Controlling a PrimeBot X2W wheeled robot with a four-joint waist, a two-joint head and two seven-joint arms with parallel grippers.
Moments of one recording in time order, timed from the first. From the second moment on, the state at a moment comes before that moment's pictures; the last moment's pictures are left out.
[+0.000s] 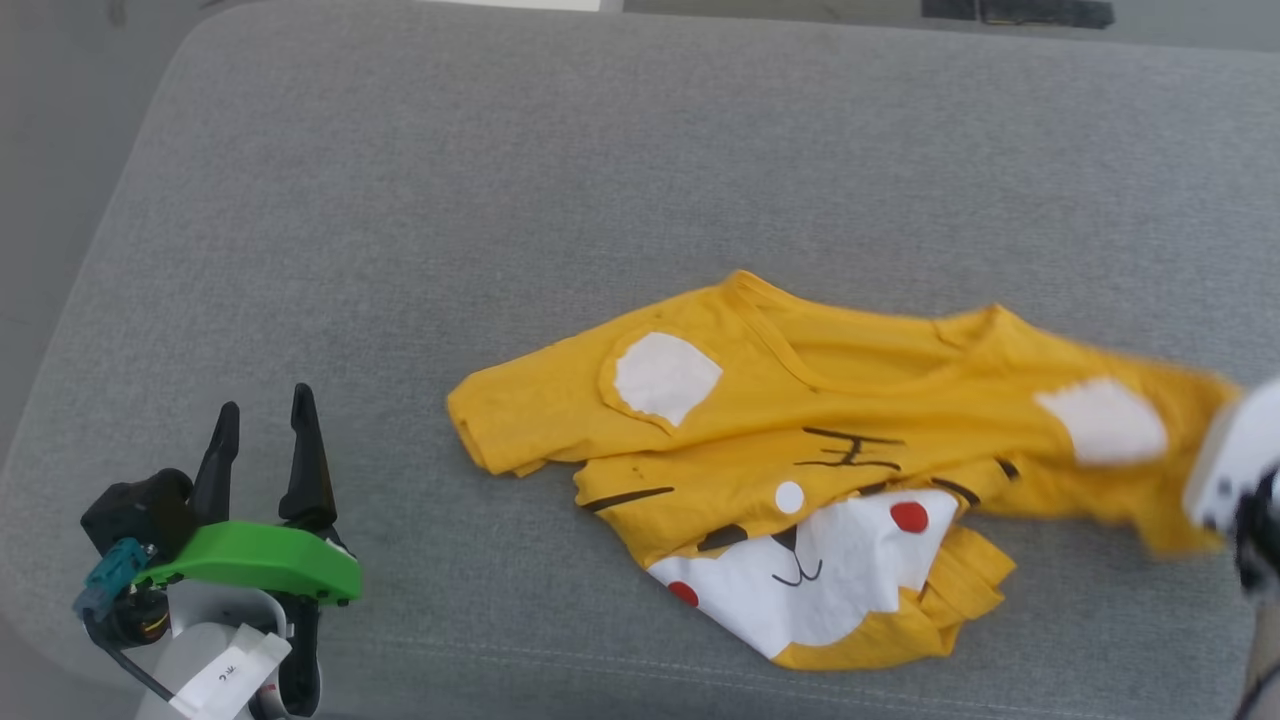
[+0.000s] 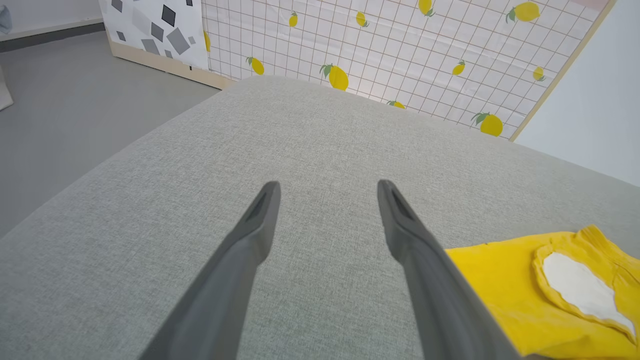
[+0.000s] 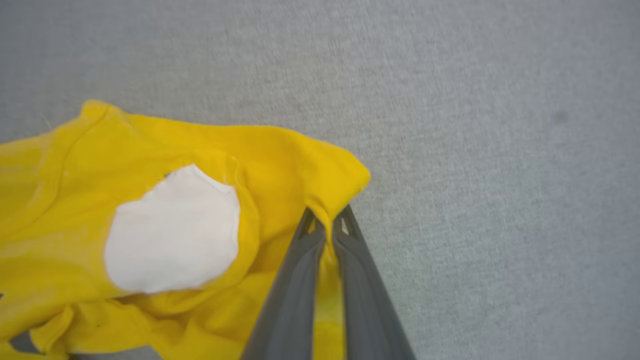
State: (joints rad) left arm -0.17 0.22 -0.03 0.25 -0.48 -0.01 -0.25; right arm -0.39 -0.05 -0.50 0.20 -0.06 0.13 0.76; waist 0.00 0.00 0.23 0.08
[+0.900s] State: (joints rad) left arm -0.30 0.21 -0.16 0.29 -0.52 0.03 0.14; right arm -0.11 -0.05 -0.57 0.07 0.26 0.13 0.53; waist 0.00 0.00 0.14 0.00
